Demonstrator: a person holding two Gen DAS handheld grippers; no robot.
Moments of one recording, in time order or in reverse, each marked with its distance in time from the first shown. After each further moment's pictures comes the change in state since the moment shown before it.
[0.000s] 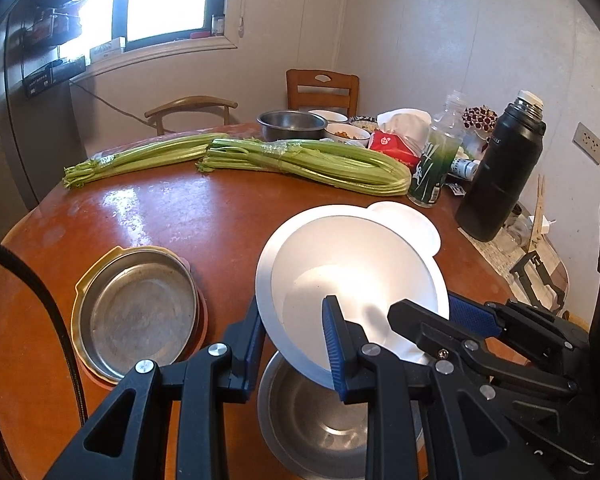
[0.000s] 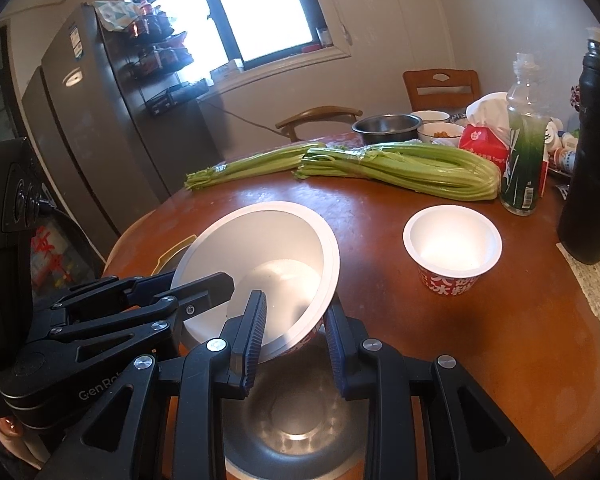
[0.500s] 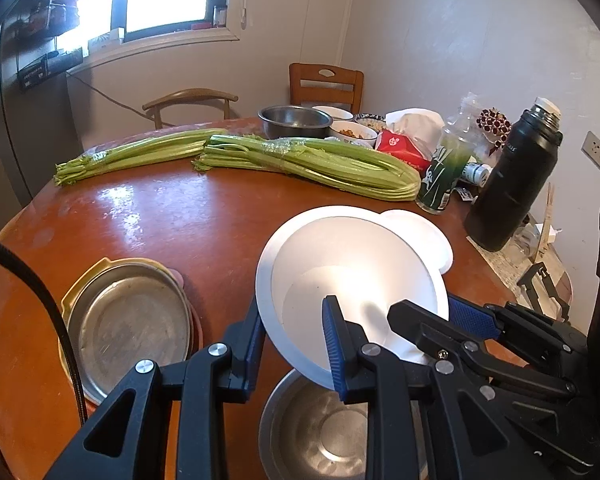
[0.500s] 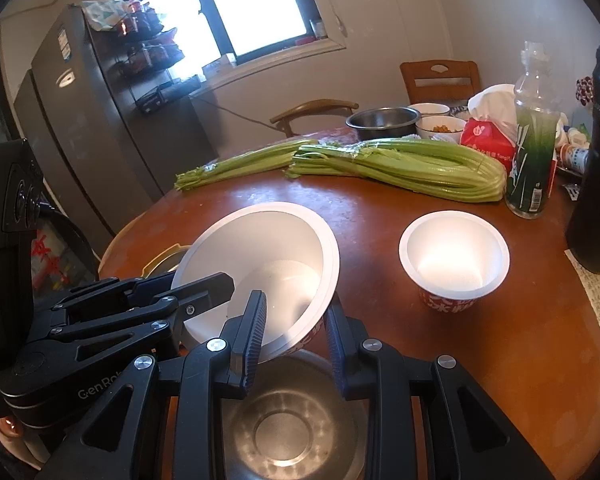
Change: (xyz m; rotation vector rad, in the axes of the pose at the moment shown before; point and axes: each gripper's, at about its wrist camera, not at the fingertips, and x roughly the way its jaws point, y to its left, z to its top) left arm 0.023 0.007 0.017 -0.020 0.020 -0.009; right arm 0.021 -0.011 0.017 0.013 0.021 -0.001
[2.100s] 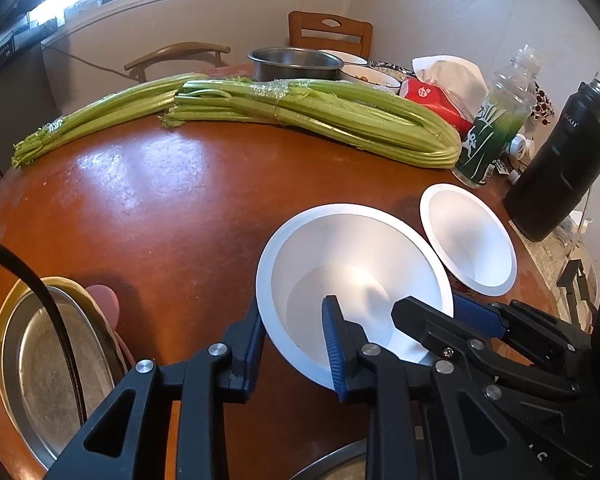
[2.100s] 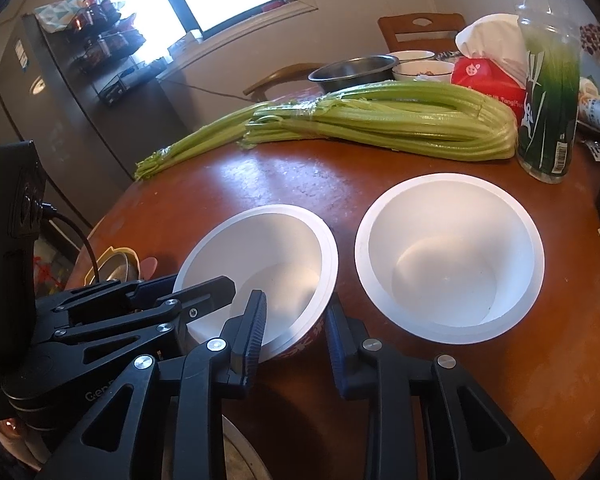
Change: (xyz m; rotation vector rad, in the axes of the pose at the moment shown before) left arm 0.117 0.002 0.022 -0.006 0.182 -0.002; right arm 0.087 -0.066 0.010 0.102 0.125 -0.005
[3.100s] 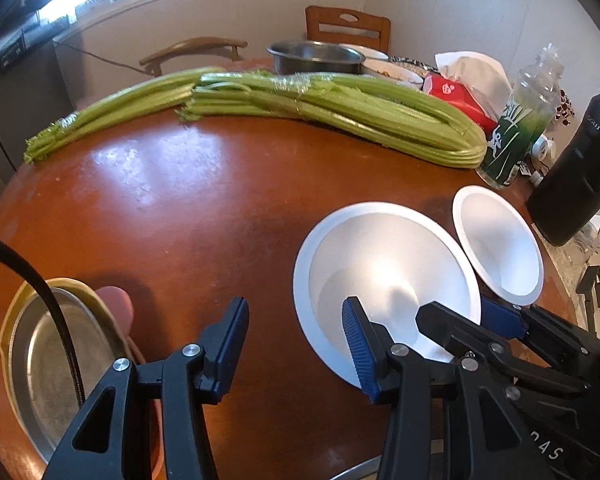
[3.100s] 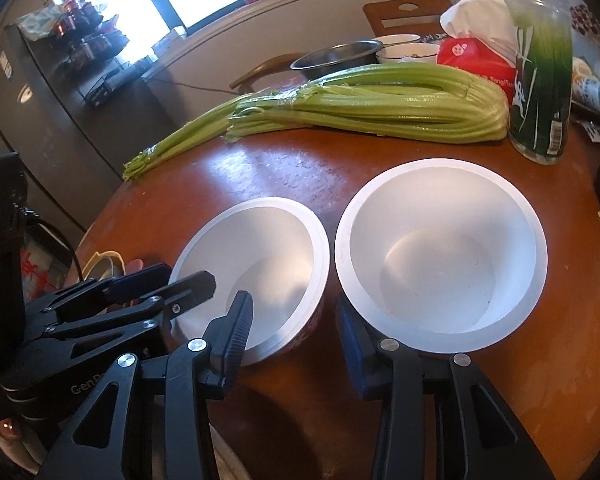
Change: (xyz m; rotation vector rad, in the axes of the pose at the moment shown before) left arm 0.011 0.007 0.003 -0.016 0.018 0.065; right arm 0.010 -0.012 0.004 0.041 0.036 -0.012
